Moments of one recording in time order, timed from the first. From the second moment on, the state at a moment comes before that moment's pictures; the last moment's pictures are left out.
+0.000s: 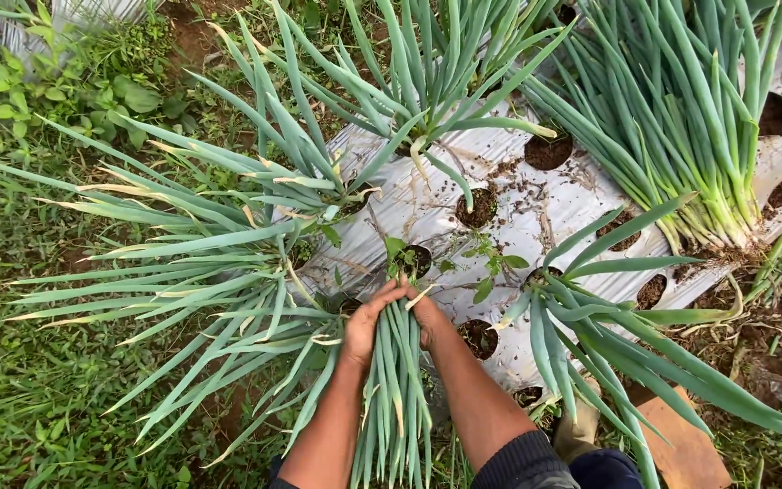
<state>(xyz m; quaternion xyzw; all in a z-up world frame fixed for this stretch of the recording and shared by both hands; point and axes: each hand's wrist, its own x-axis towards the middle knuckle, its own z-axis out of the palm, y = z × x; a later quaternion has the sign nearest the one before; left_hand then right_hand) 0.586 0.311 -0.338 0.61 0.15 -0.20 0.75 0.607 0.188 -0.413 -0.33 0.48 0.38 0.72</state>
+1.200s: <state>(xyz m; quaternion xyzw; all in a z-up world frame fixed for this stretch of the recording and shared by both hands) 0.544 0.239 -0.285 0.62 0.40 -0.28 0.62 0.591 0.152 -0.415 -0.39 0.46 0.37 0.71</state>
